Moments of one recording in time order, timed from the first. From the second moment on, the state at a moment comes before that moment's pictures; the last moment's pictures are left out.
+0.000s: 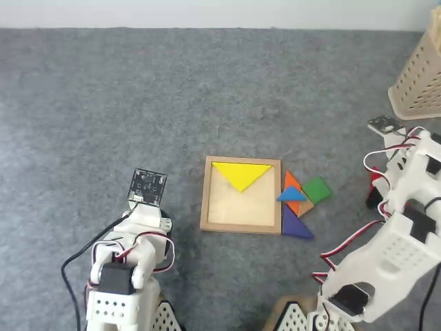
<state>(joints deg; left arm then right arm) 0.1 -103.4 97.6 72.0 -0.7 30.2 25.5 3.4 73.8 55.3</state>
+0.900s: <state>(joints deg) 0.1 -103.4 97.6 72.0 -0.7 -8.1 -16.4 20.5 84.1 46.1</state>
